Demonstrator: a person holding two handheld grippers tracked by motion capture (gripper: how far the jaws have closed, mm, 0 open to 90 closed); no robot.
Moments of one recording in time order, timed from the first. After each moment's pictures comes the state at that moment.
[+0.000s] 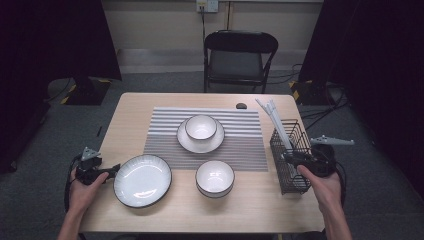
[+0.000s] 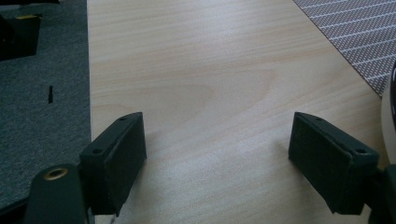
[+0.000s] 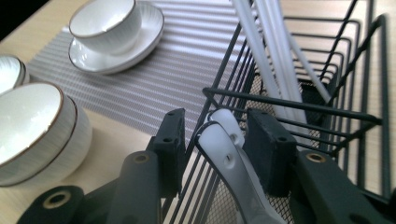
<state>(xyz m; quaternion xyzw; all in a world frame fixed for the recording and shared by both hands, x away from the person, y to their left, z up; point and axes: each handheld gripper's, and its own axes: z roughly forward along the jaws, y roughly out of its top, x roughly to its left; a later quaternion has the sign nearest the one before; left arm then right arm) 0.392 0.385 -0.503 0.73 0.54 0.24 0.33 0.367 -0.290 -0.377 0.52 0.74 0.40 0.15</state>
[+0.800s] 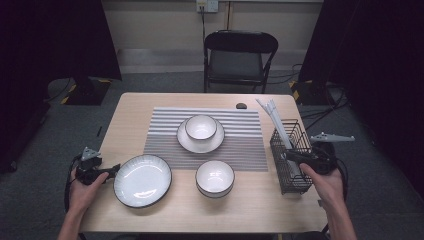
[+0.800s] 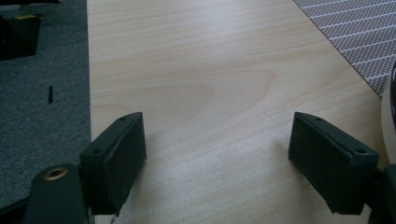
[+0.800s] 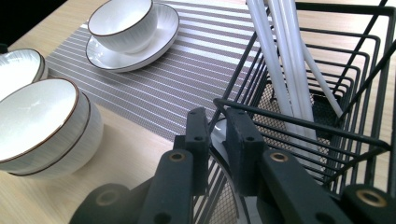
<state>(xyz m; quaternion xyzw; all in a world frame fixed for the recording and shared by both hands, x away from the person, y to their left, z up) 0.392 0.385 -0.503 0.73 0.54 0.24 0.33 0.373 -0.294 -0.372 0.49 0.75 0.42 0.14</state>
